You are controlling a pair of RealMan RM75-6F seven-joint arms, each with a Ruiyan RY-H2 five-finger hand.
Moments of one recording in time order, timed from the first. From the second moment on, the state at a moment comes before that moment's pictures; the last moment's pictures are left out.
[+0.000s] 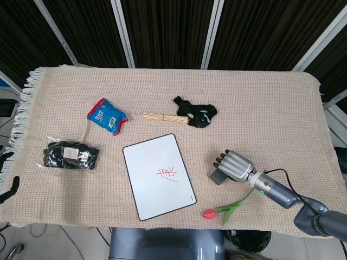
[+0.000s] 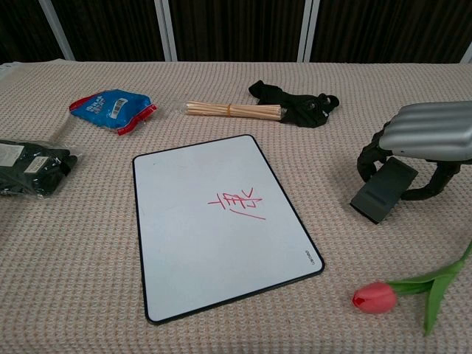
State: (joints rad) left arm -0.03 -1.10 -0.09 -1.70 1.41 1.55 0.05; right arm 0.79 -1.30 -0.10 -1.28 -1.77 0.92 -0.02
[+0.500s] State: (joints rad) left arm -0.04 -1.09 -0.09 -1.70 1.41 1.54 0.05; right arm 0.84 -1.26 0.01 -1.40 -1.65 0.86 -0.02
